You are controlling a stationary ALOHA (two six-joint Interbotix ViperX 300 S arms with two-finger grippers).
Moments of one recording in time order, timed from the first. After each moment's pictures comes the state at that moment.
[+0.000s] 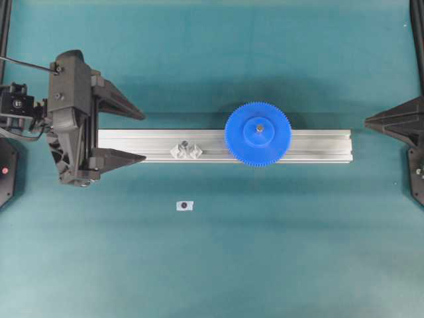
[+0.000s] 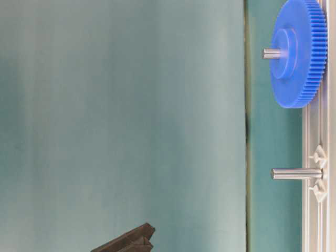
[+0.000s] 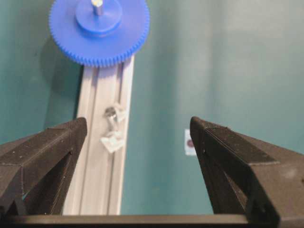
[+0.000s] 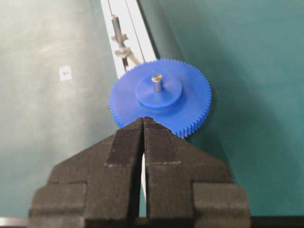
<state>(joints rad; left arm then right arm) 0.04 -0.54 0.81 0.02 0.13 -0.04 -0.17 -1.24 1.29 0.03 0.28 0.12</state>
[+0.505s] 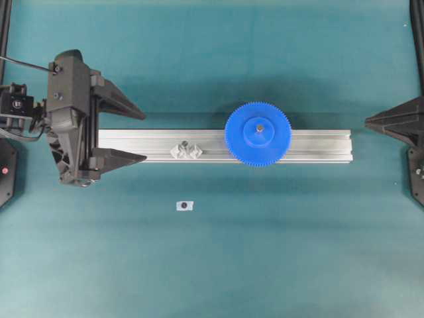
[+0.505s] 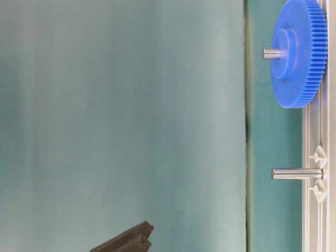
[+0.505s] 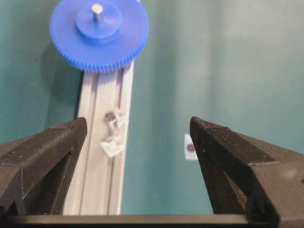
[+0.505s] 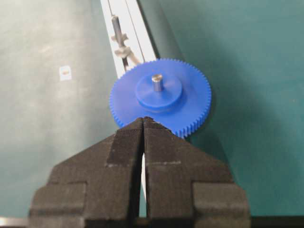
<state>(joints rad) 0.04 -0.54 0.82 0.02 0.12 -0.05 -0.17 -1.24 1.29 0.03 0.28 0.12</state>
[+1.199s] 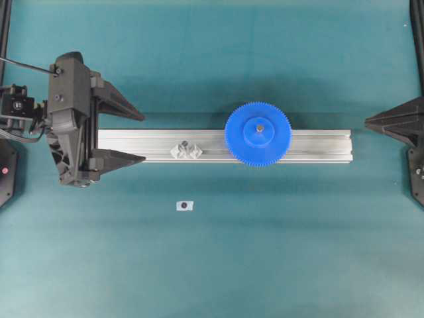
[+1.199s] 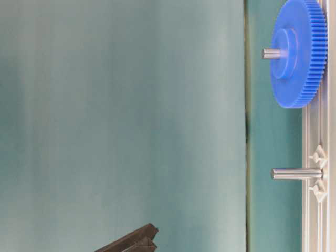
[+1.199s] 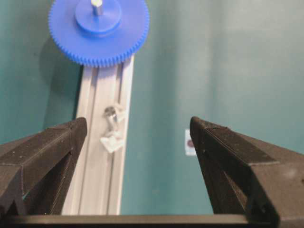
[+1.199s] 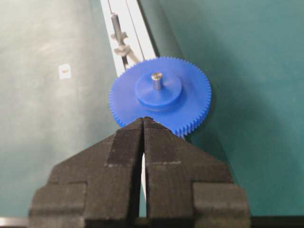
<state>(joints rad) 0.04 -0.54 0.83 0.02 0.12 -0.05 -0.17 -1.24 1.29 0.03 0.28 0.12</state>
